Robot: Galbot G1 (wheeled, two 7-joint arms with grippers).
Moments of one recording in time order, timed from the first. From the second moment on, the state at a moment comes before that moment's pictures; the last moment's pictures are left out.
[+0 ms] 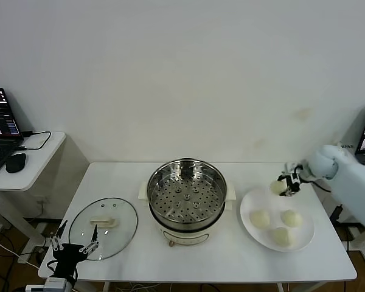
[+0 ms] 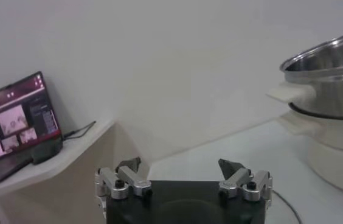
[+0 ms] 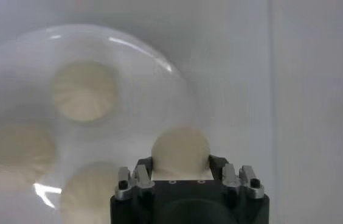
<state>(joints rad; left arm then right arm) 1.75 -1.19 -0.67 -2.08 -0.12 0.04 -0.17 0.10 0.58 -0.69 1.28 -0.04 -0.19 -1.01</state>
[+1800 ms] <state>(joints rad) 1.76 -1.25 -0.68 -2.04 -0.27 -0.06 -0.17 0.45 1.21 -1.27 1.12 -0.19 0.41 -0.84</state>
